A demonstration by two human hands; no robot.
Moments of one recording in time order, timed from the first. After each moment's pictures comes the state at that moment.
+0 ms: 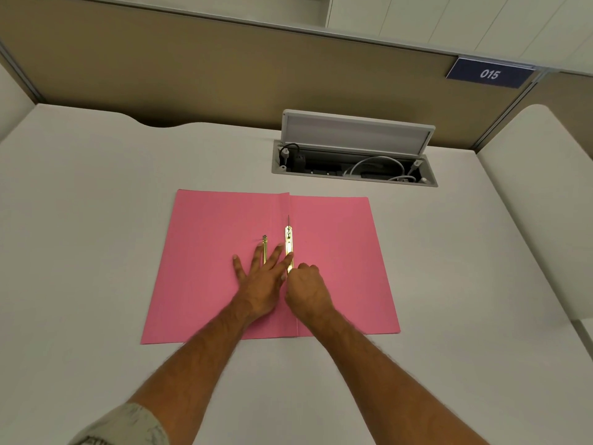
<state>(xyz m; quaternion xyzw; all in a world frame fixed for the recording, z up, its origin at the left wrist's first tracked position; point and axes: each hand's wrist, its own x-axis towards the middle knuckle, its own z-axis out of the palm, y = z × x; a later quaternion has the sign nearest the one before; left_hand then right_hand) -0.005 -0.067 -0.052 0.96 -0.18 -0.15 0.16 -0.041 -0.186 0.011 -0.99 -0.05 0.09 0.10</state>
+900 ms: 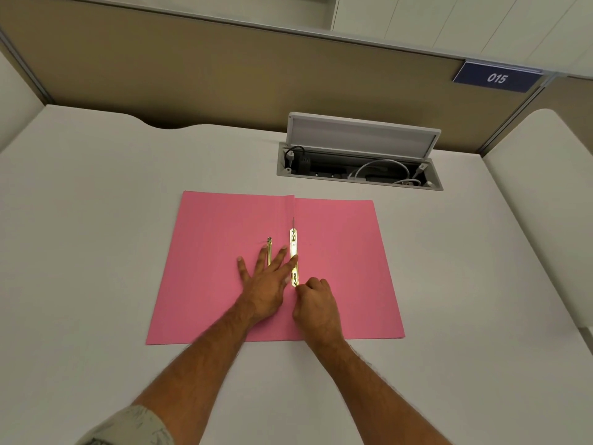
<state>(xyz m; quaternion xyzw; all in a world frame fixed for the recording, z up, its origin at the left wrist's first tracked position) -0.003 -0.067 -0.056 0.96 -0.17 -0.15 0.16 -0.073 -0.191 -0.004 -0.98 0.03 0.04 0.18</state>
